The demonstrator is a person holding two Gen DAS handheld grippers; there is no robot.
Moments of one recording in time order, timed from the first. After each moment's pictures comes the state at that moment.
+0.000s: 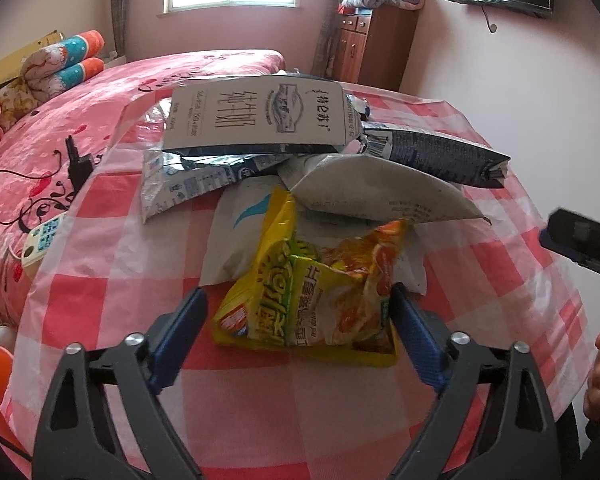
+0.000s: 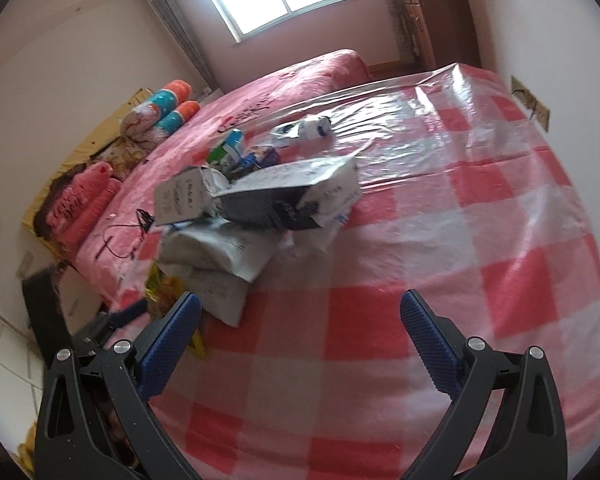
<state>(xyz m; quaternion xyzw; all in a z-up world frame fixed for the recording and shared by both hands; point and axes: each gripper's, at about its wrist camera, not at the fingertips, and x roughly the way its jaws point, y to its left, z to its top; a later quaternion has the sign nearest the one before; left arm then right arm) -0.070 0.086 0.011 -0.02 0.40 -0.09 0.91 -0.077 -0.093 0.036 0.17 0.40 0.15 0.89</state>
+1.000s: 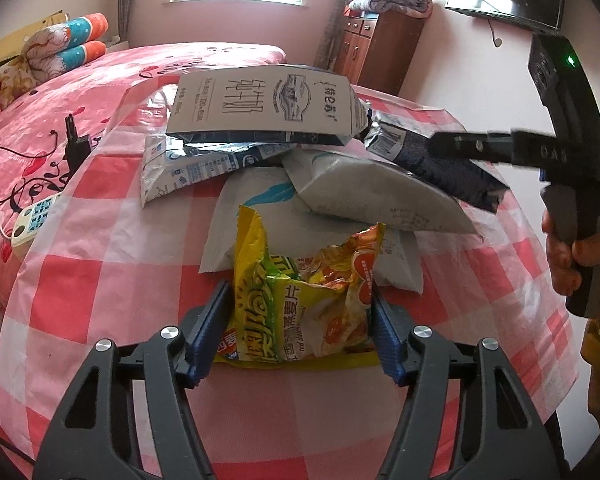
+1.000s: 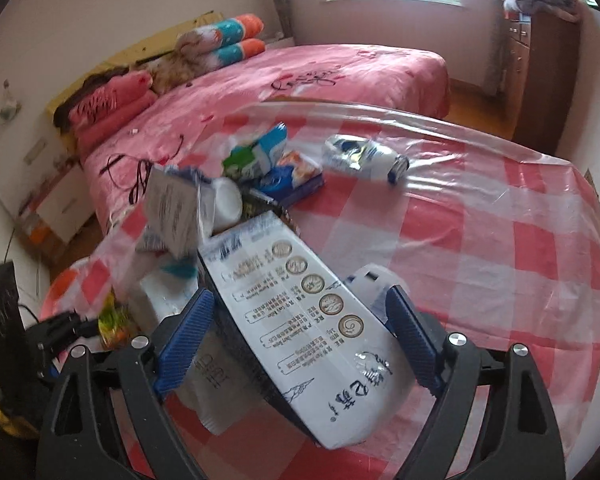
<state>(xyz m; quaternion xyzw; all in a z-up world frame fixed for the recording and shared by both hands) -0.073 0.104 0.004 -0.06 0.41 -0.10 0.91 0.037 -0.047 0.047 -0.02 0.42 0.26 0.87</state>
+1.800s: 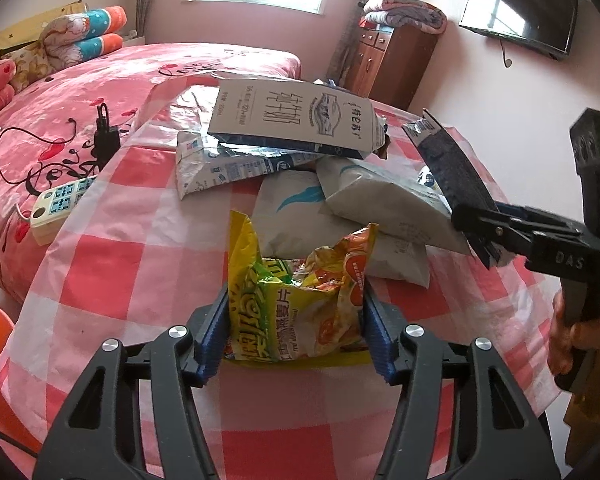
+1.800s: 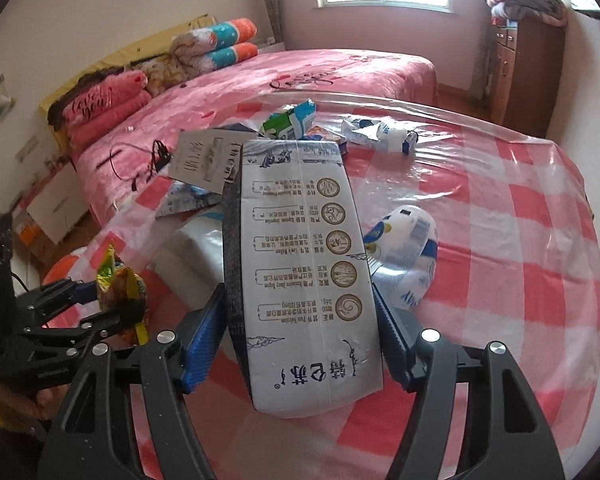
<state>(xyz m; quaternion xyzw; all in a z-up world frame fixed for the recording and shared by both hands) -0.093 0.126 0.015 -0.09 0.40 -0.09 0.91 -0.029 -0.028 0.038 -0.01 0.41 0.23 0.88</state>
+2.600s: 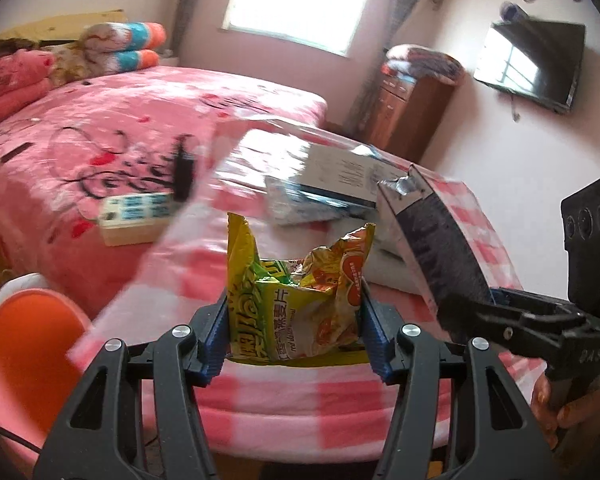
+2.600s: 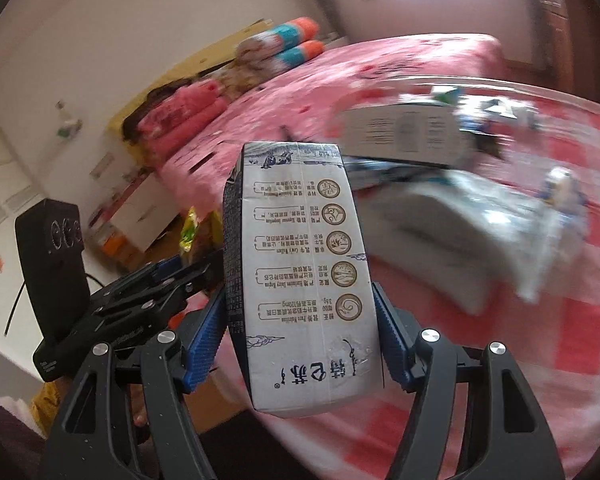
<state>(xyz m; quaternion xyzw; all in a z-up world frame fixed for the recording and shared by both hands) -0.155 0.210 0.055 -0.13 0.33 -0.04 0.93 -0.093 0.076 0.058 0.07 0.42 0.37 0.83</state>
